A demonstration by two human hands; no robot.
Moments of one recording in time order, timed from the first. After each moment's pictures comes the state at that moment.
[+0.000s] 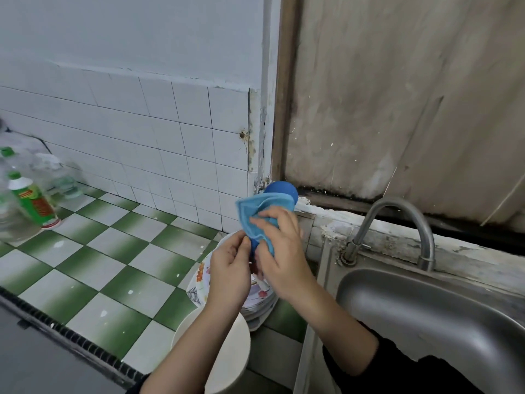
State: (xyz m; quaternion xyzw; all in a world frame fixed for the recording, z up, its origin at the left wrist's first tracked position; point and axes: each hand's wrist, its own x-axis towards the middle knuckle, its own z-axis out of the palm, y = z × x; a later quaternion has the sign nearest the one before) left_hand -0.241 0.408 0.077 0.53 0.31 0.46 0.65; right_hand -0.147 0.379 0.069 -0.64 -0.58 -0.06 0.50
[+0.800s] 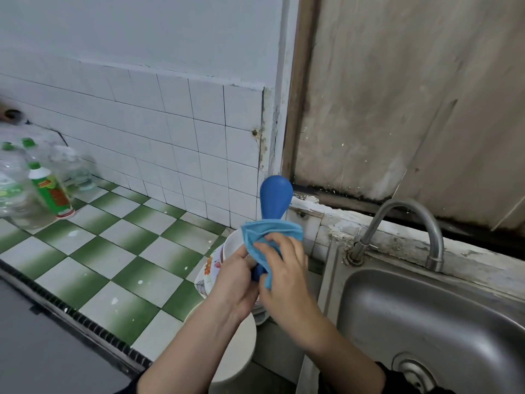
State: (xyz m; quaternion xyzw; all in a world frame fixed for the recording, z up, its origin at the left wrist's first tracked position) left_hand -0.253 0.410 0.064 0.32 0.31 0.32 0.84; right_hand -0.176 0.358 0.032 -0.69 -0.58 -0.16 0.40
